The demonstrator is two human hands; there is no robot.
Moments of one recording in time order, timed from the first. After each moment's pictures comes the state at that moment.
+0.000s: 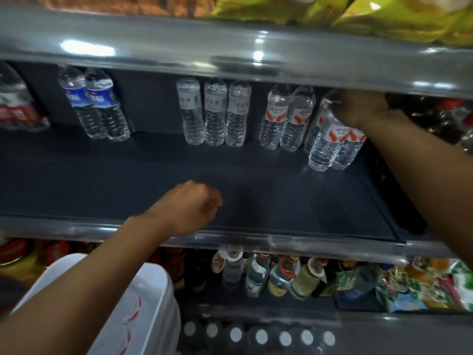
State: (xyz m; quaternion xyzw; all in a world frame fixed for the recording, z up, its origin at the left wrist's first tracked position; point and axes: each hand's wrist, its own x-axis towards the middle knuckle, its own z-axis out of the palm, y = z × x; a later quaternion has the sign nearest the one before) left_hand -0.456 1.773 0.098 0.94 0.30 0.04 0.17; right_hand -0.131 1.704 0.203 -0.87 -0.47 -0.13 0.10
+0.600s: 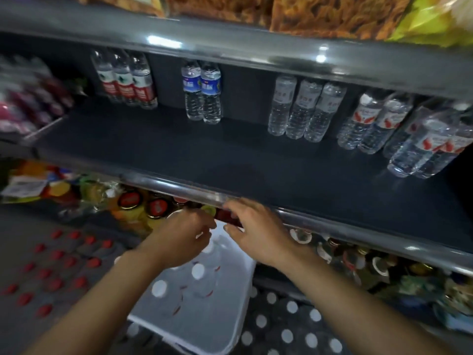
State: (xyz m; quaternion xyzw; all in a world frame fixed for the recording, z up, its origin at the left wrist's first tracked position) left_hand -0.676 1.748 0.076 0.90 0.40 0.05 0.17; right_hand -0.504 1.694 0.076 -0.65 -0.73 0.11 0.19
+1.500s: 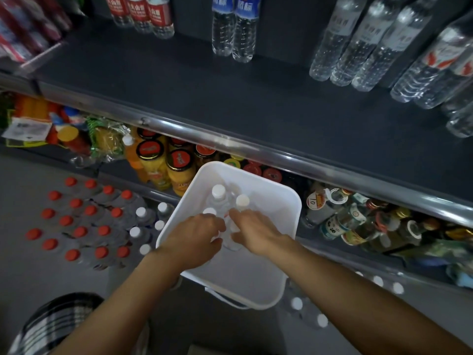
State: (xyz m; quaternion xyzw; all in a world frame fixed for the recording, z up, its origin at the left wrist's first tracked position) left_hand -0.745 1.737 -0.026 0.87 0.42 -0.05 0.27; right_hand -0.580 1.709 -0.062 -0.65 -0.71 0.27 -0.02
